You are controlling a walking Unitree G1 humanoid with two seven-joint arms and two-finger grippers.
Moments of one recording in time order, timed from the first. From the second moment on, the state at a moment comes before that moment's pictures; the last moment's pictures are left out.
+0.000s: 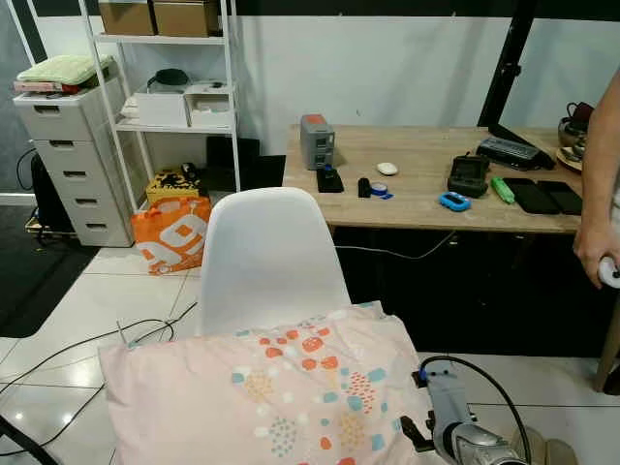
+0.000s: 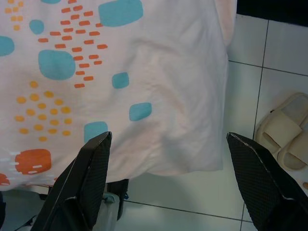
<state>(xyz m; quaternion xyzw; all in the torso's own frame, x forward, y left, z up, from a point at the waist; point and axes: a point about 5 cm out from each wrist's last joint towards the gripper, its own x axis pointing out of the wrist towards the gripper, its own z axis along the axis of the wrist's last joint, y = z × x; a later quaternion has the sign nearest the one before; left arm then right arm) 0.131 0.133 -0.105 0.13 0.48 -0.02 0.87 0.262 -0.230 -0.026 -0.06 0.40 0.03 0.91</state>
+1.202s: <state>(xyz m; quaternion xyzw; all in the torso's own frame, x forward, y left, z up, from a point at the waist) 0.126 0.133 -0.106 0.13 0.48 -0.02 0.87 0.271 -0.215 -0.021 -0.03 0.37 0.08 0.92</state>
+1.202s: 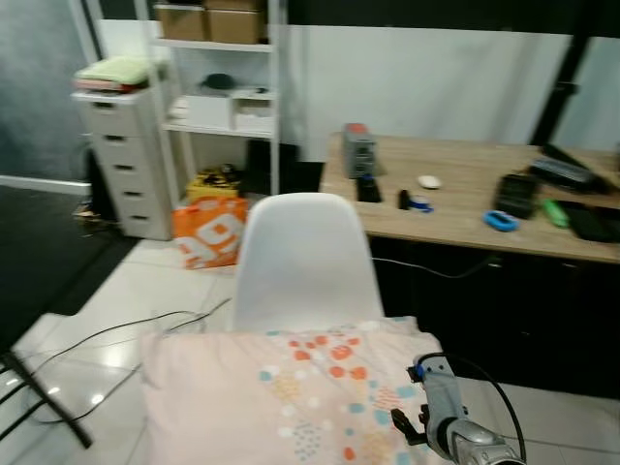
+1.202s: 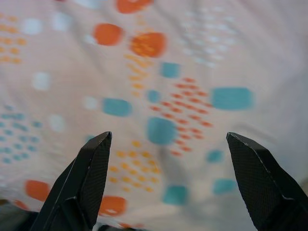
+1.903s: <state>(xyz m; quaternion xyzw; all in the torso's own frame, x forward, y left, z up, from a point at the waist) 0.130 0.133 -0.104 0.11 0.47 -0.02 0.88 0.274 -0.217 -0.017 -0.03 0.36 0.08 0.93</state>
